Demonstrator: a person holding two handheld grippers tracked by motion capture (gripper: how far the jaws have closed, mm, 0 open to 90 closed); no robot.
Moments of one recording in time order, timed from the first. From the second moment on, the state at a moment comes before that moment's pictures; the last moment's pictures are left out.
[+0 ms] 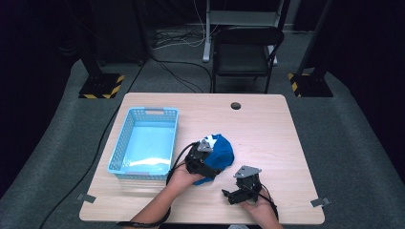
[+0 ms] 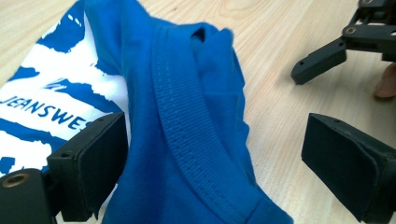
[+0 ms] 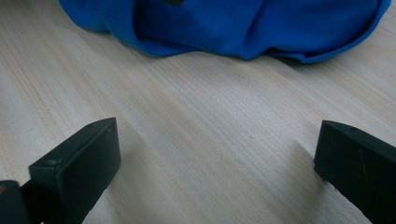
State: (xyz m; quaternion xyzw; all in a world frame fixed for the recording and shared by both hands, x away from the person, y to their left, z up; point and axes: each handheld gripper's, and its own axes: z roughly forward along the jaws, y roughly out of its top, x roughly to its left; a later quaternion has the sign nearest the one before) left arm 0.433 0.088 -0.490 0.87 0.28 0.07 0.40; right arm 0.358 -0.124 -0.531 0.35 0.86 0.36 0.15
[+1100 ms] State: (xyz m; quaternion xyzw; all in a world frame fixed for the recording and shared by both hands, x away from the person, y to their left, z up) left arm 0.421 0.105 -0.450 0.85 0.26 0.09 0.44; right arm 0.358 -0.124 -0.531 0.35 0.86 0.36 0.15
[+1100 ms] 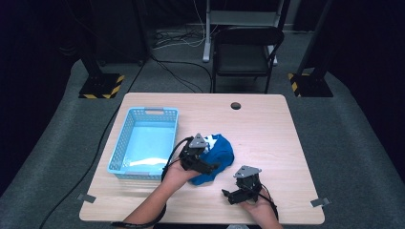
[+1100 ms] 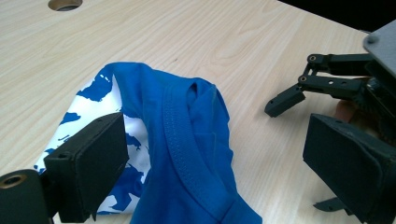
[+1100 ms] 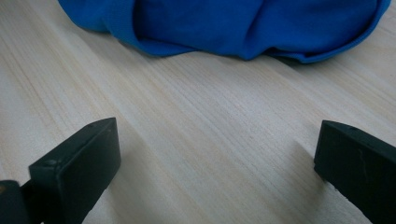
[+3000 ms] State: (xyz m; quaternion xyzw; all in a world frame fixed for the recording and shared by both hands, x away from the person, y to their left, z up) left arm 0.411 0.177 -0.431 0.82 0.29 0.12 0.47; right arm 0.358 -0.124 -0.531 0.35 0.85 0.36 0.15
